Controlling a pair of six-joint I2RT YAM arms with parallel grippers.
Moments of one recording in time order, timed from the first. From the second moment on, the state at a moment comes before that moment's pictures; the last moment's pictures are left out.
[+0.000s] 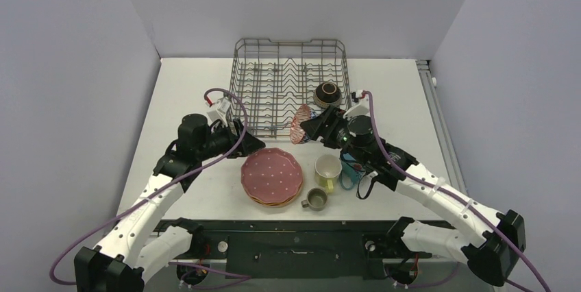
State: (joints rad) left arm -0.36 0.92 0.73 -0.24 0.48 -0.65; right arm 0.78 1.04 0.84 -0.12 0.15 0.90
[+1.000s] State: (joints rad) left arm -0.36 0.82 0.76 -0.48 0.47 -0.43; right arm 0.63 1.66 1.51 -0.61 0.50 0.39
